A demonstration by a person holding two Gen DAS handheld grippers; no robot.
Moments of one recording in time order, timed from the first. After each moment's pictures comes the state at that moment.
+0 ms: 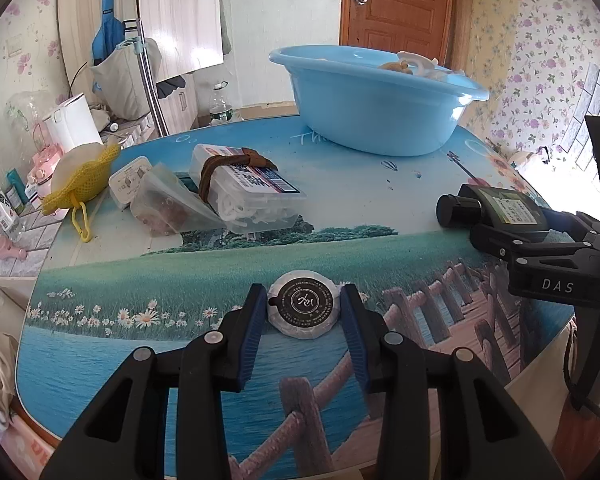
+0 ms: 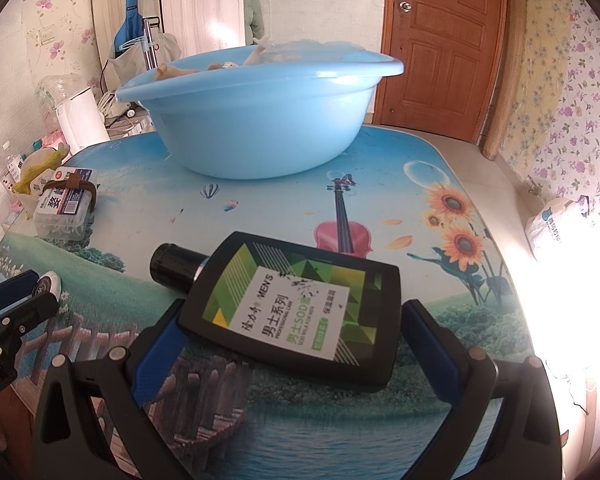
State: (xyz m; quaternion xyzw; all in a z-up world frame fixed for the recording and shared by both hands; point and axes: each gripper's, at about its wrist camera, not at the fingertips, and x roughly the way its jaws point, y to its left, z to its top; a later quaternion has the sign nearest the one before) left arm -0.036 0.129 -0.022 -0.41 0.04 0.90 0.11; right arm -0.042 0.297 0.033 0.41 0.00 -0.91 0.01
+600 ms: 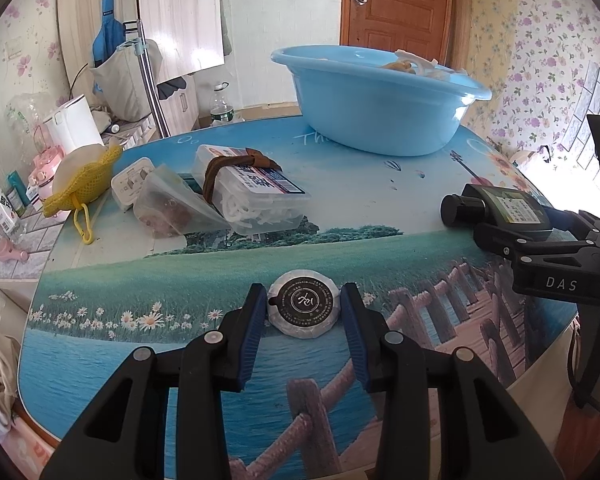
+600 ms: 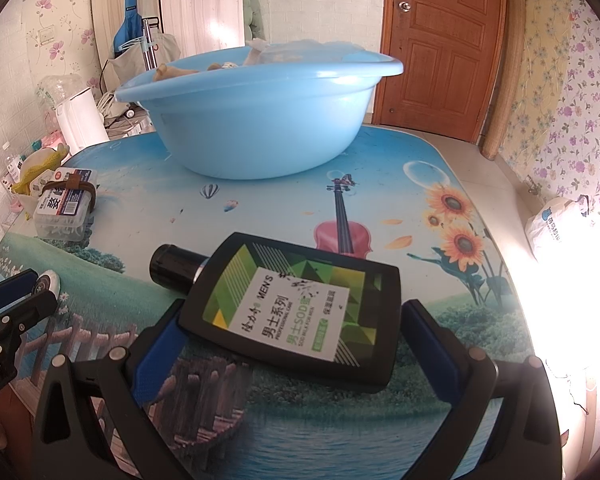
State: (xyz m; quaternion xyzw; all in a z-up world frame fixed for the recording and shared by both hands) left arm -0.035 0.129 -0.022 -0.41 0.05 0.90 0.11; right arm -0.042 0.297 0.032 0.41 0.00 -0.91 0.01
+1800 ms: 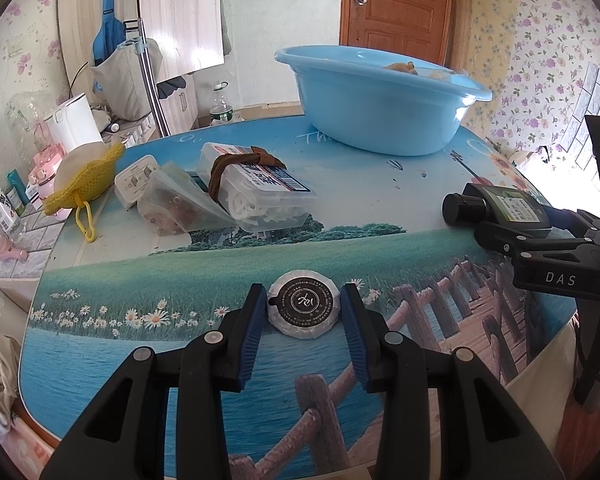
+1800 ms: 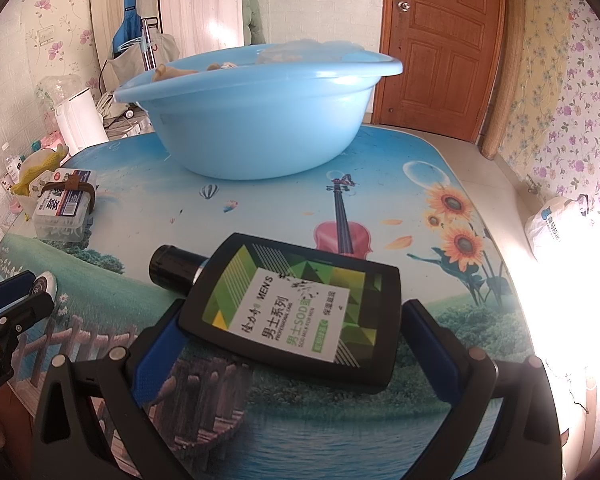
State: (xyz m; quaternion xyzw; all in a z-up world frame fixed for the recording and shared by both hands) left arm -0.034 0.122 -0.021 -0.41 0.04 0.90 0.12; right arm -0.042 0.296 0.033 0.41 0.00 -0.91 0.01
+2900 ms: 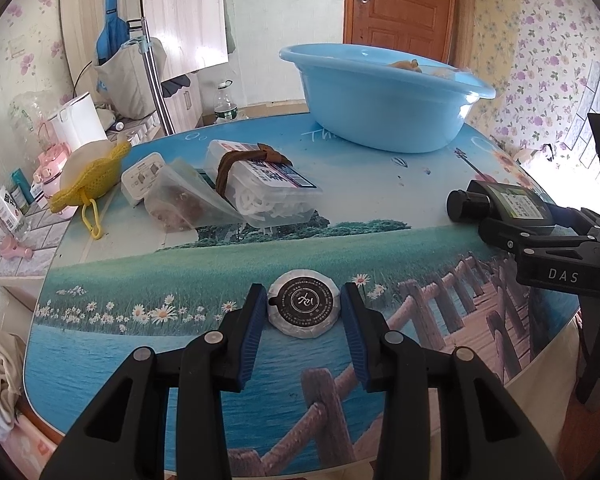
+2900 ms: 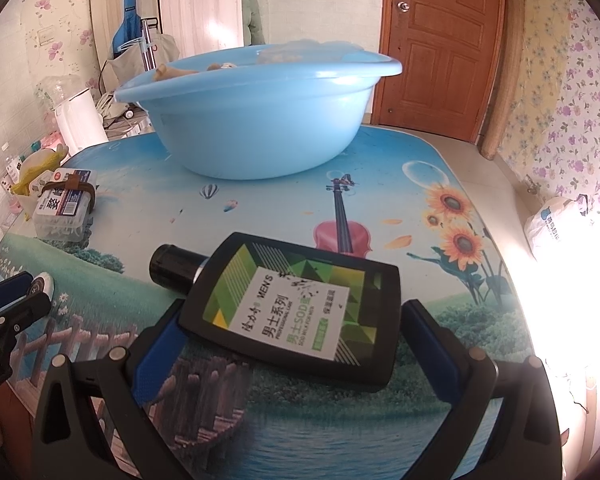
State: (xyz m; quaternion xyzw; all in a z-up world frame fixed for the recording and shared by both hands) left arm -0.032 0.123 -0.021 -0.41 0.05 0.90 0.11; right arm -0.041 0.297 0.033 0.41 0.00 -0.91 0.01
